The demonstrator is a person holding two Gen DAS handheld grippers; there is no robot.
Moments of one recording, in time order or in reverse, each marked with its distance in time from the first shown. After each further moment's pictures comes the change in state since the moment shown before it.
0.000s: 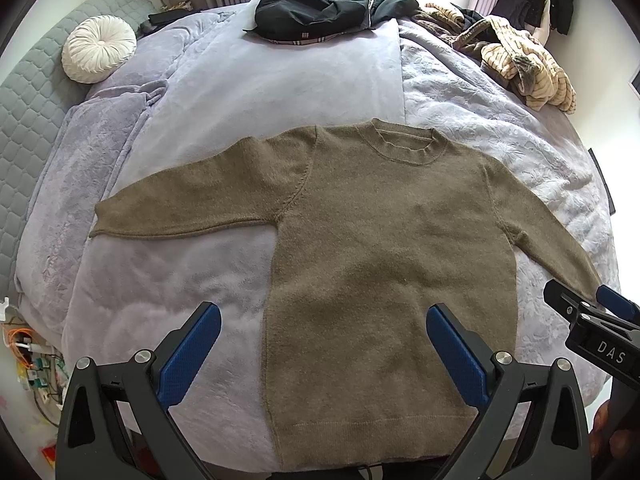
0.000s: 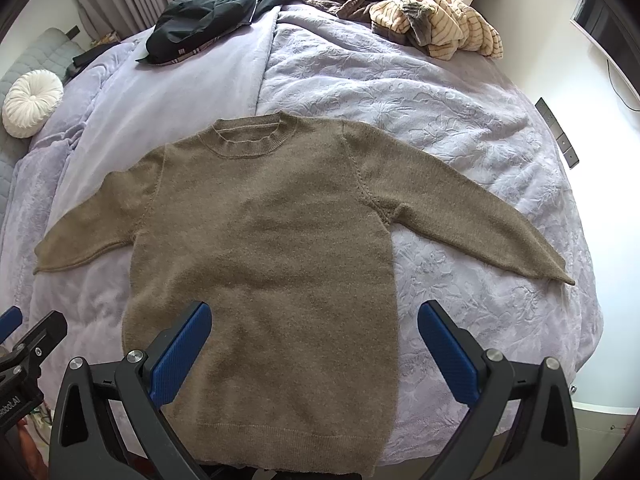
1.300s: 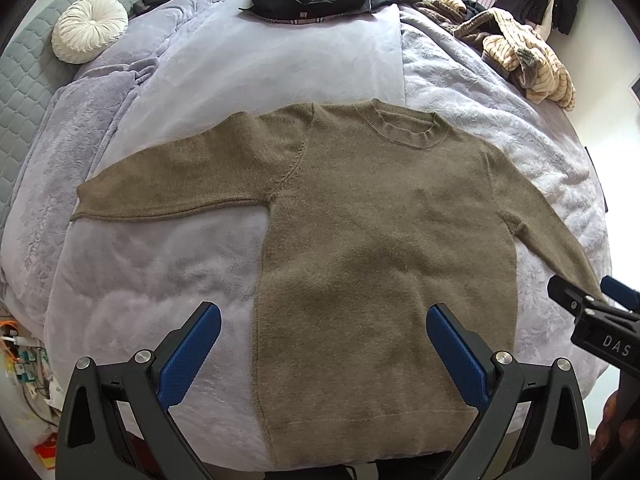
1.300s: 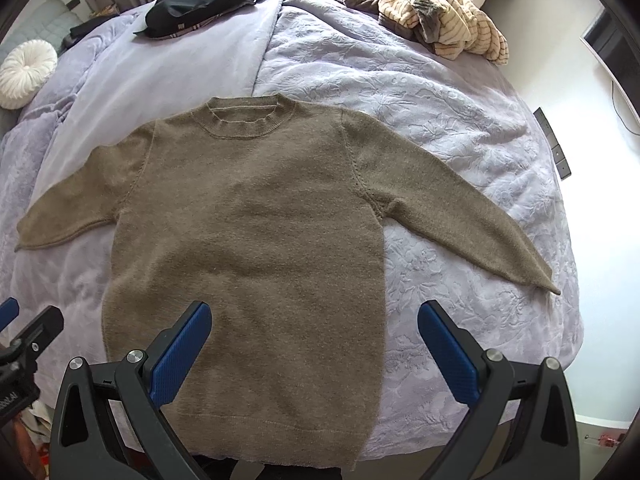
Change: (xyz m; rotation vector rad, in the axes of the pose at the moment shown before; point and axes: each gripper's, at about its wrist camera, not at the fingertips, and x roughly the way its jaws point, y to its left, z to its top) left arm 0.027 0.016 -0.006 -0.012 0.050 -0.047; right arm 0.011 0.015 0.007 -0.076 0.059 -0.077
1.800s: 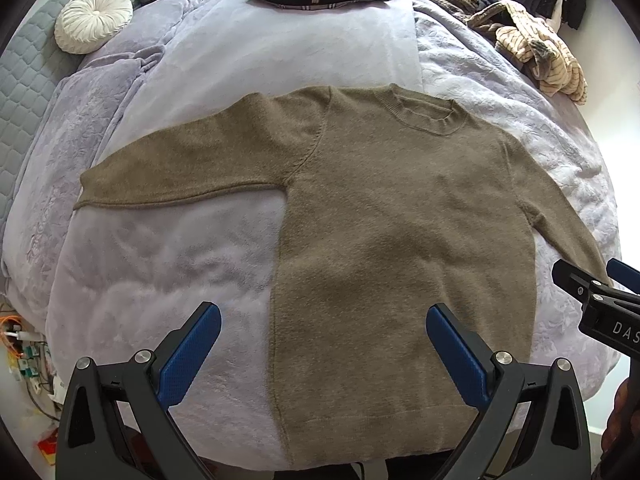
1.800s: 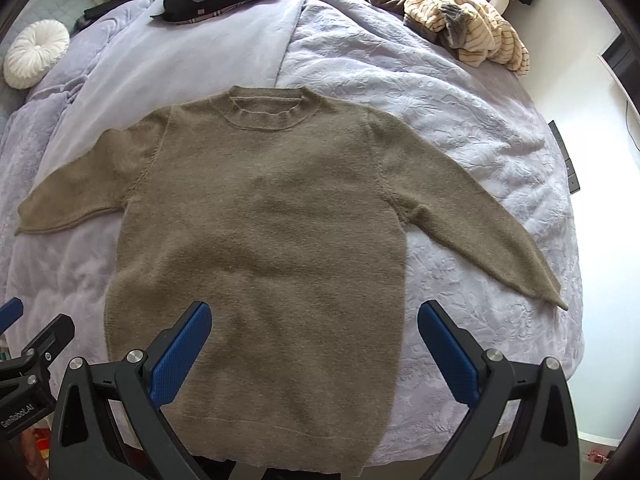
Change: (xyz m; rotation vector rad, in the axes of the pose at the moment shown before) left arm 0.019 0.019 -0.009 -0.013 0.035 0.025; right arm 0.015 0.030 0.005 -0.063 0.025 0.007
